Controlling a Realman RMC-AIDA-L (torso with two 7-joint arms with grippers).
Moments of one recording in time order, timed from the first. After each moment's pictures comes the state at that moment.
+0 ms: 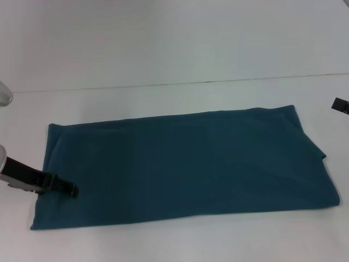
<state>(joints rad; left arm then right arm) -0.80 -2.03 0.72 0.76 2.80 1.37 -2.47 0.41 1.97 -0.34 -0.67 -1.93 -1.42 1.83</state>
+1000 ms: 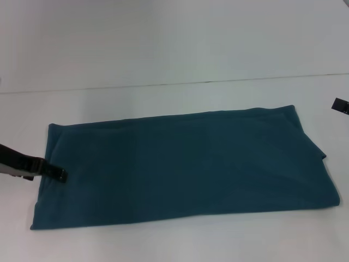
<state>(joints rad) -0.79 -2.01 0.73 0.84 2.80 1.41 -2.51 0.41 1.97 -0.34 -0.67 -1.93 -1.42 1.83</state>
